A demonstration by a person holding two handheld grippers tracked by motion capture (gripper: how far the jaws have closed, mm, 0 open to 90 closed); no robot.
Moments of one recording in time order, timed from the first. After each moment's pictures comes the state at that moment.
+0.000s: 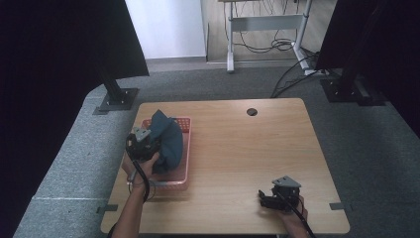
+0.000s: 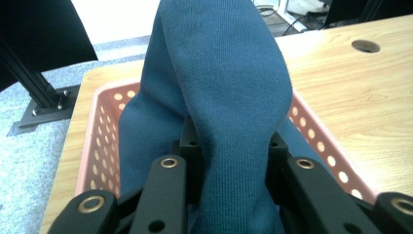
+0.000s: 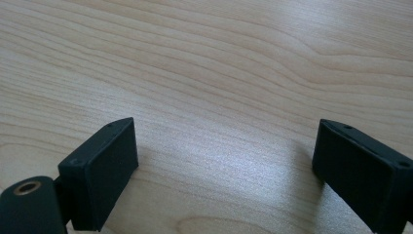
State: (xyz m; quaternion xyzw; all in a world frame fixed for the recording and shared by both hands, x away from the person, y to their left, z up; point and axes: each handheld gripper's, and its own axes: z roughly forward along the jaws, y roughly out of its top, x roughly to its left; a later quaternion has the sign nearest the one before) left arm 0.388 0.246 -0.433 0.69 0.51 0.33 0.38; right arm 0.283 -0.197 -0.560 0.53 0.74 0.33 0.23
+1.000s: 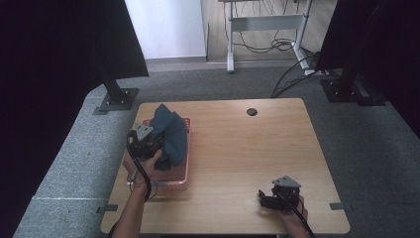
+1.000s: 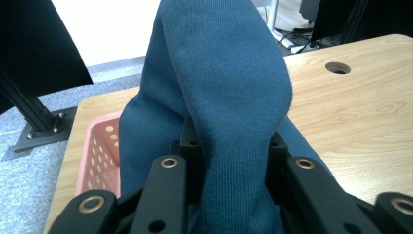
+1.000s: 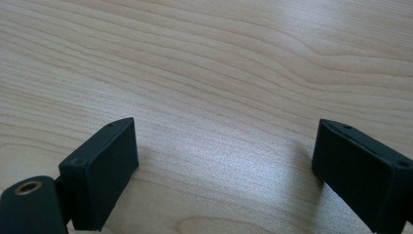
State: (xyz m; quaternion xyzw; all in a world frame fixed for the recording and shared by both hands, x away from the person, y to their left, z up) left arm 0.377 0.230 -0.406 0.70 0.49 0.34 0.40; right arm 0.283 -0.197 -0.560 0.53 0.74 0.33 0.23
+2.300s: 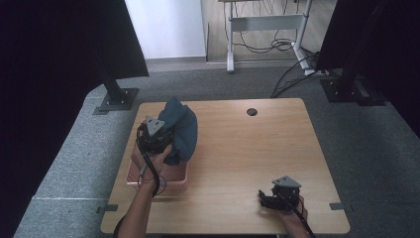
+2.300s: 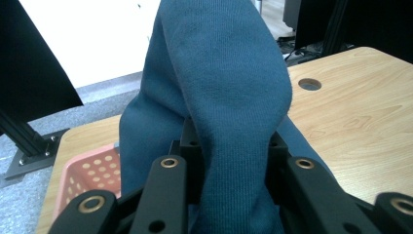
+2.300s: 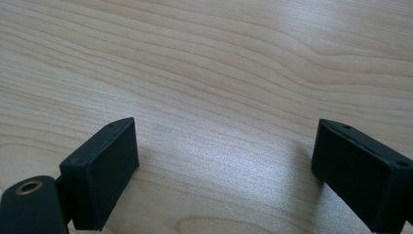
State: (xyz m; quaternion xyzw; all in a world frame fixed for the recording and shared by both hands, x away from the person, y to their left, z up) left arm 0.376 0.192 -0.379 0.71 0.45 0.35 0.41; right arm 0.283 -0.197 -0.560 0.54 0.74 0.33 0.23
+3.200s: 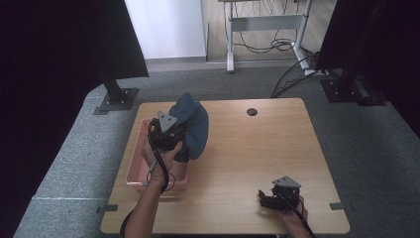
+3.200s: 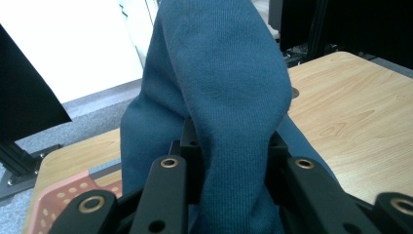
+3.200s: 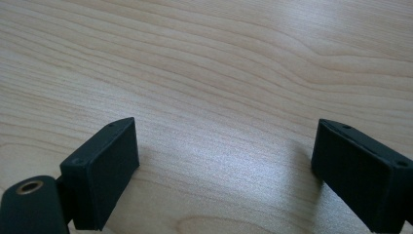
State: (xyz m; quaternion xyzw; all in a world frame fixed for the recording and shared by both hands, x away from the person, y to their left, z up) left arm 0.377 0.158 -0.364 0.72 0.42 0.35 0.42; right arm 0.282 -0.197 -0.559 0.53 0.74 0.33 0.23
